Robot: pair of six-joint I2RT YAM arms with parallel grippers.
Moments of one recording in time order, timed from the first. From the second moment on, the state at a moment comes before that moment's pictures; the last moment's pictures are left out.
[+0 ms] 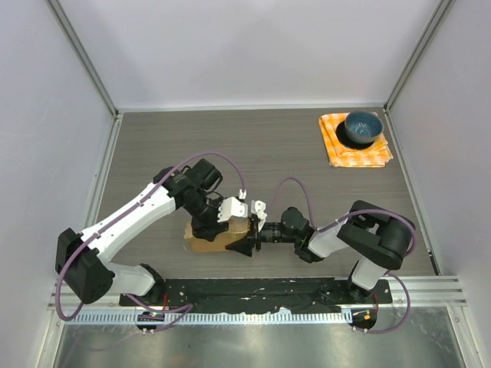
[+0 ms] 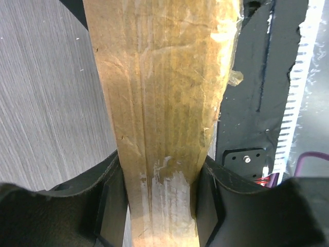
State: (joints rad) left arm -0.71 1.33 1.15 -1.16 0.45 0.82; right arm 0.97 1.68 0.38 1.28 -0.52 0.17
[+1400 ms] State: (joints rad) left arm -0.75 1.16 1.33 -1.09 0.39 0.57; right arm 1.02 1.48 0.57 0.82 -0.55 0.15
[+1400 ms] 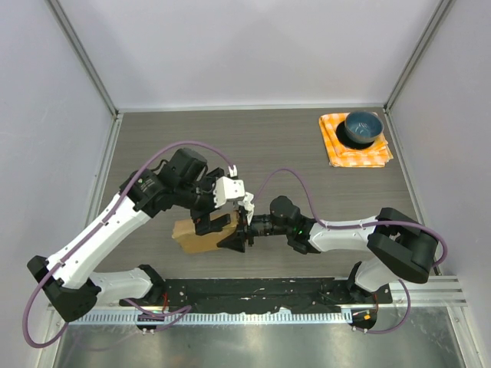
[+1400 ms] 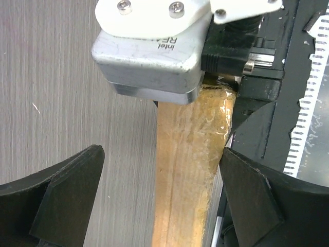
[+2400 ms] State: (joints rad) left arm -0.78 1.12 1.26 -1.01 0.11 0.58; right arm 1.04 1.48 0.60 0.65 -0.45 0.15
